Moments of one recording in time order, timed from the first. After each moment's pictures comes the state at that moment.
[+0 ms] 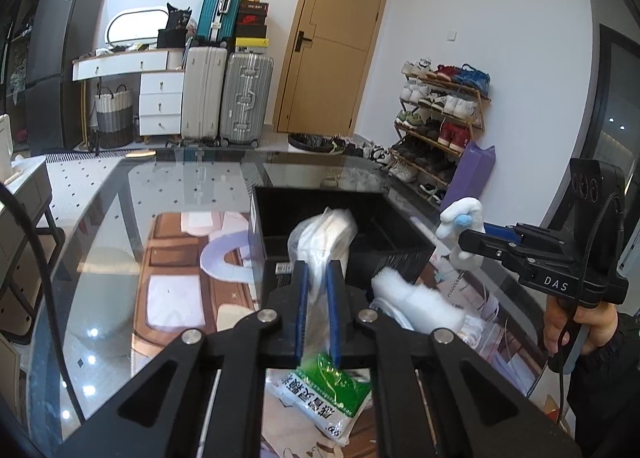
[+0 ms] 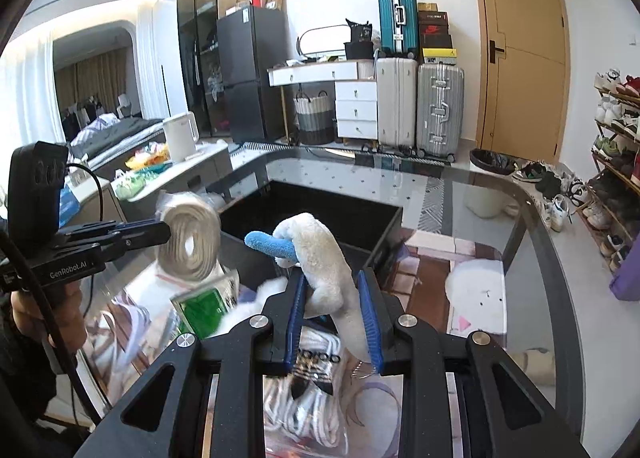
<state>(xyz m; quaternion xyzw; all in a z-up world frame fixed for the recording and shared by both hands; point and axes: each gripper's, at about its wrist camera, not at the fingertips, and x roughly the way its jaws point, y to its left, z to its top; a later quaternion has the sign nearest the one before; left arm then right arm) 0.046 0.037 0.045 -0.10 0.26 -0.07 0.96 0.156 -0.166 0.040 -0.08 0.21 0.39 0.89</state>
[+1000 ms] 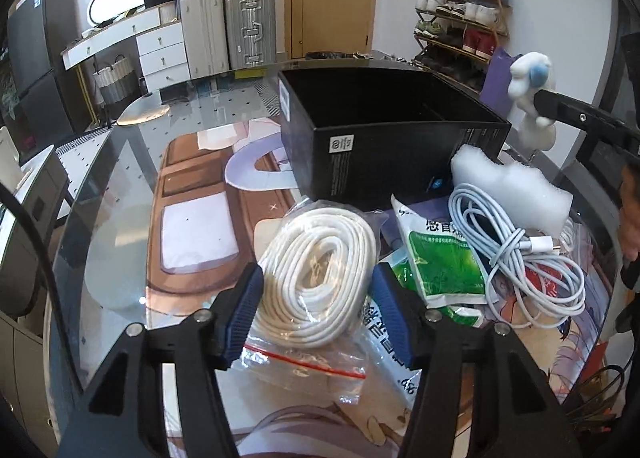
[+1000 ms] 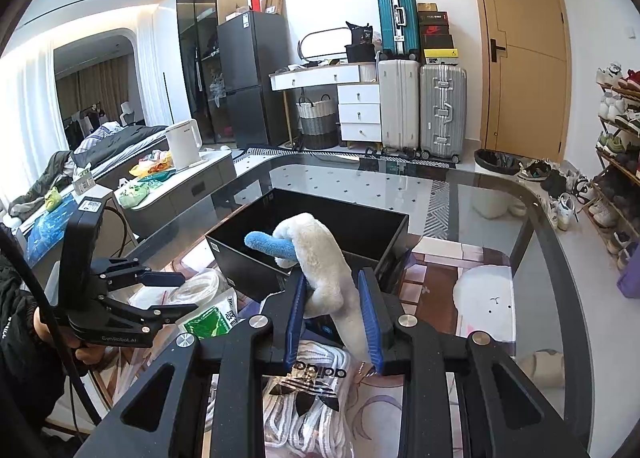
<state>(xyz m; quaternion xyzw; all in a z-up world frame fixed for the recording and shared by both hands) 0.079 0.041 -0.023 -0.01 0.40 -0.04 0.91 0.162 -0.161 0.043 -0.07 0.22 0.40 0.89</state>
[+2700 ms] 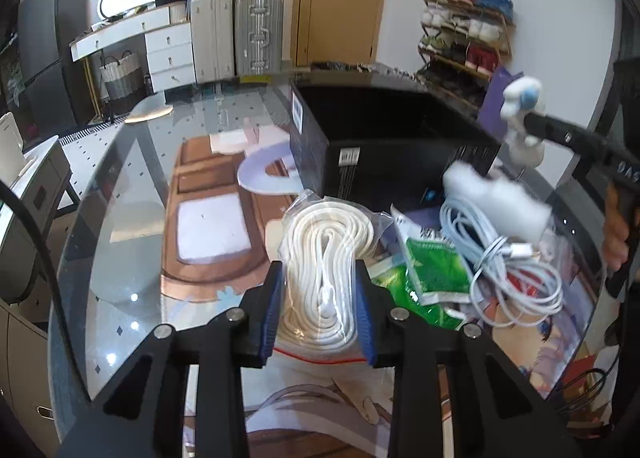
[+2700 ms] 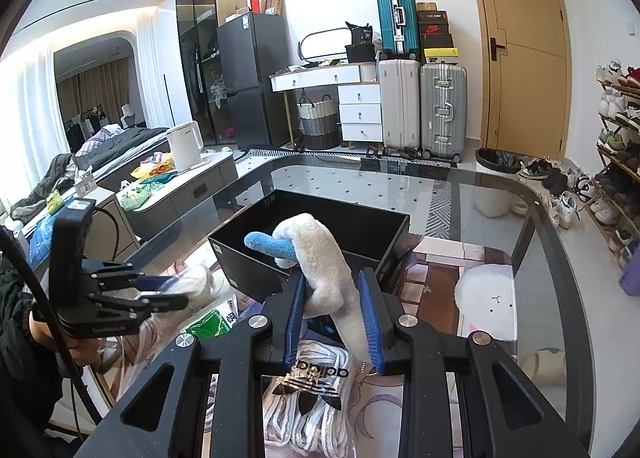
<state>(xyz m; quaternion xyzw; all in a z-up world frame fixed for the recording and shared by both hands) 0.058 0.053 -0.002 -0.04 0.38 -0.03 0.92 0.164 -0.159 0.042 -0.07 0.21 0.40 0.89</state>
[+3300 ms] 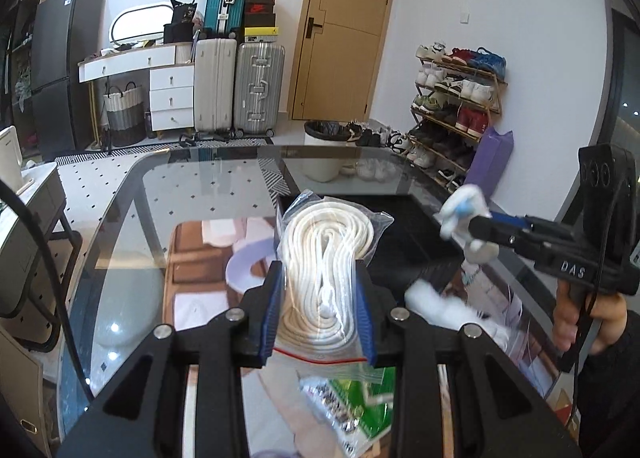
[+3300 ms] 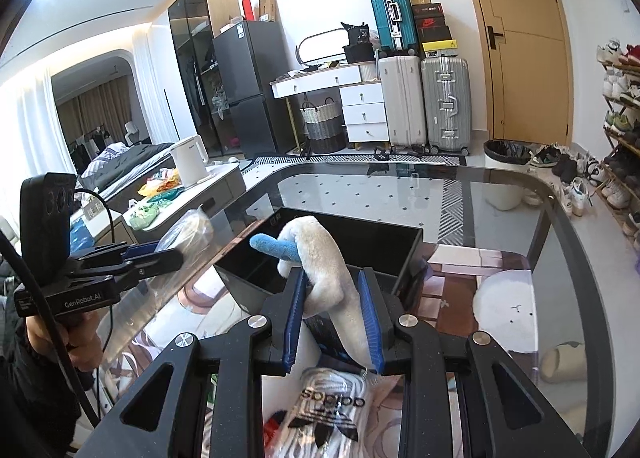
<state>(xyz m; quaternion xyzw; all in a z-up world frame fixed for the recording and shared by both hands) 0.082 0.052 0.058 -0.08 0.29 -0.04 0.95 0.184 -0.148 0.050 -0.03 0.23 0.41 0.88</state>
